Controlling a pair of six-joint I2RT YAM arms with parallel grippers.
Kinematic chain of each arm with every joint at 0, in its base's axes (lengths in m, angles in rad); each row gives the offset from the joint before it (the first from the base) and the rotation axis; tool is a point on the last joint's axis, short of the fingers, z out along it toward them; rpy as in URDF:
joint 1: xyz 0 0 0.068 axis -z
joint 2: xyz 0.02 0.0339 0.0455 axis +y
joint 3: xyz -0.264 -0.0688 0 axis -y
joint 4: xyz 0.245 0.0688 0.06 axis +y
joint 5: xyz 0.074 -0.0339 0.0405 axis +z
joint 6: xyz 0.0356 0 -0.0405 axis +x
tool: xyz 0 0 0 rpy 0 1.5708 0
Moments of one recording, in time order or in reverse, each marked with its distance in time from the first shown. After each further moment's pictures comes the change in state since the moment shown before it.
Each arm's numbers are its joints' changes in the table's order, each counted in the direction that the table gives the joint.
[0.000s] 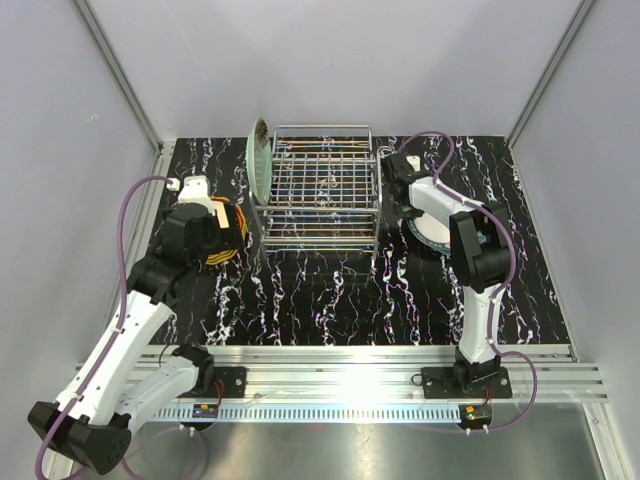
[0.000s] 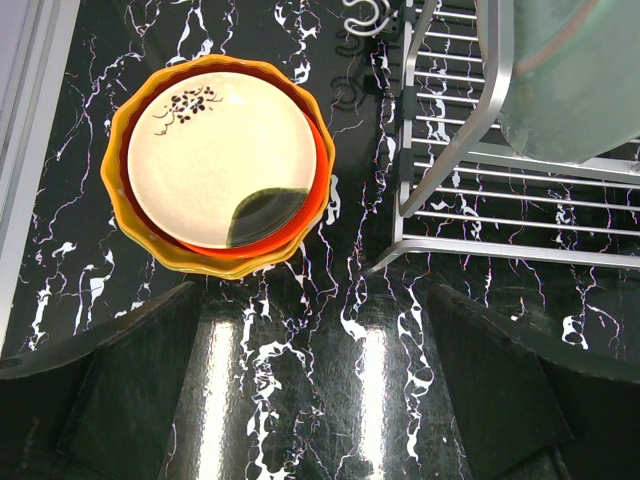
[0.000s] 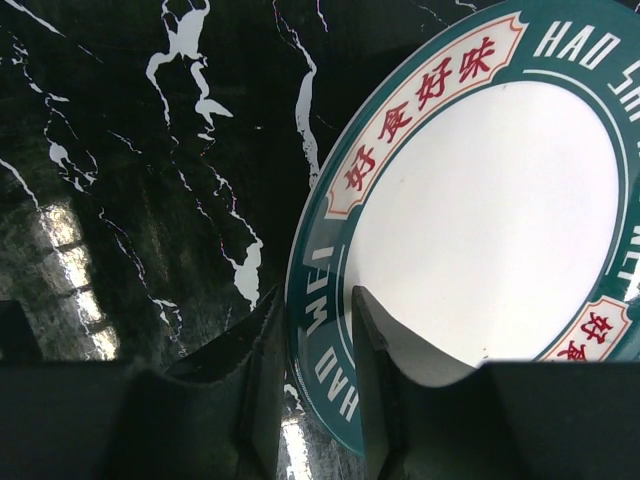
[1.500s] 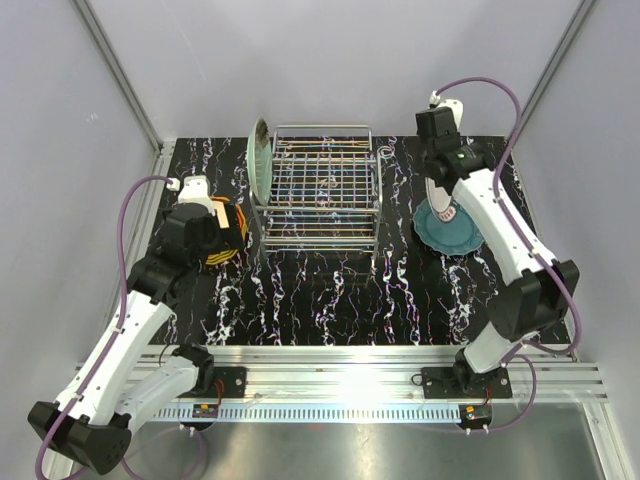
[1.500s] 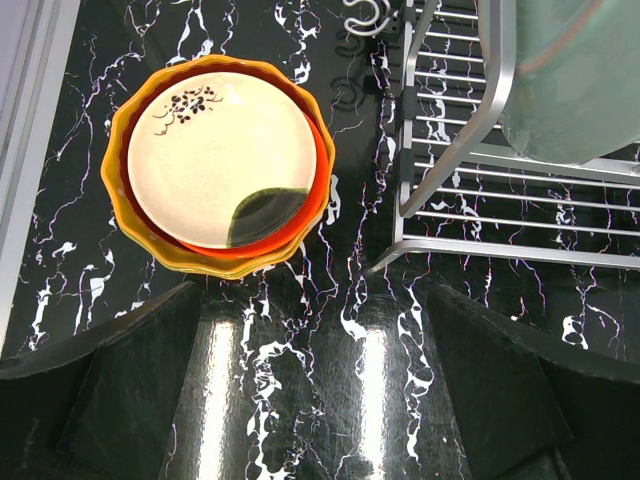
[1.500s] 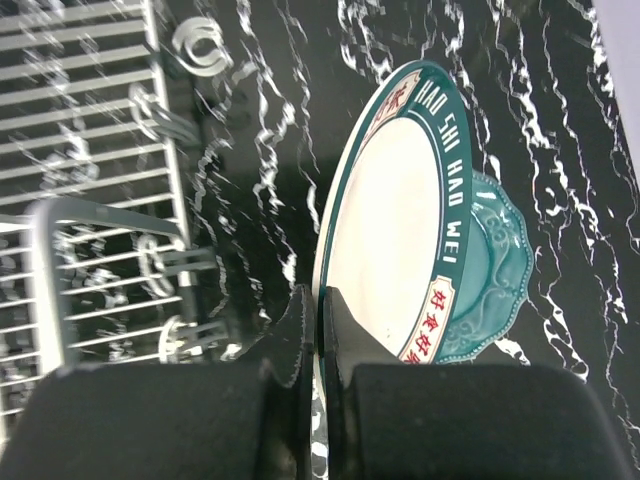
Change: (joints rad) left arm 0.000 0.000 0.000 0.000 0.000 0.000; right arm -0.004 -0.402 0.175 0.174 0.006 0.015
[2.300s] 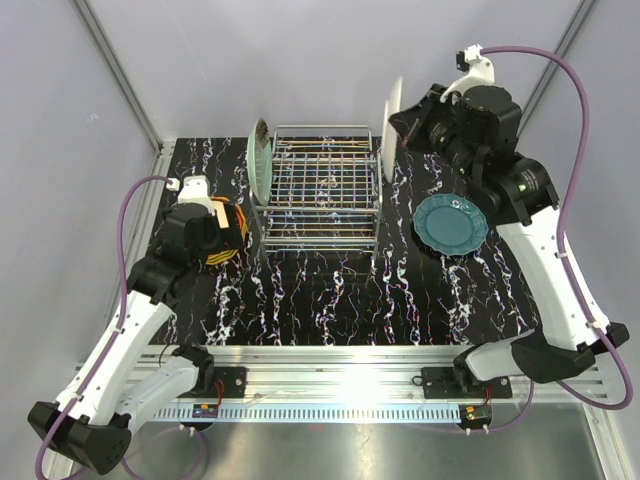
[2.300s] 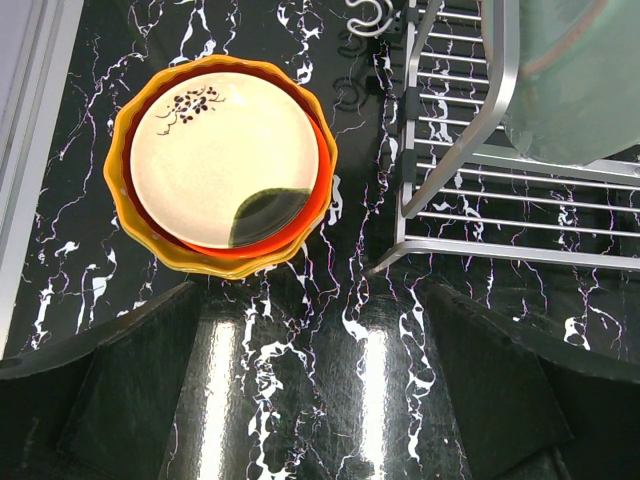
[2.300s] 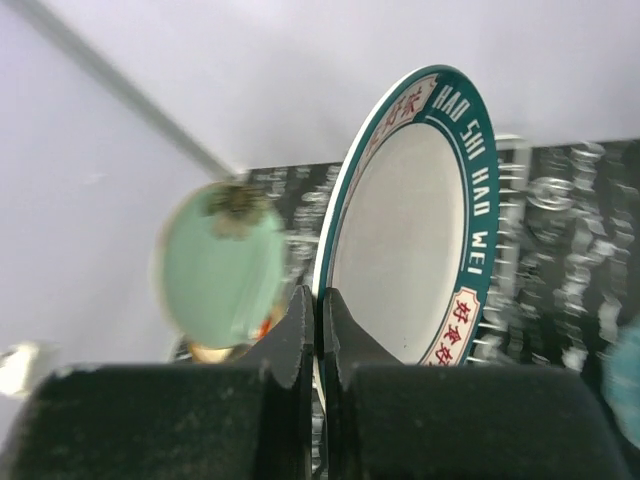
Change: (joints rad) left arm 0.000 0.000 0.000 0.000 0.005 0.000; right arm -0.157 -0.257 0.236 -0.072 0.317 0.187
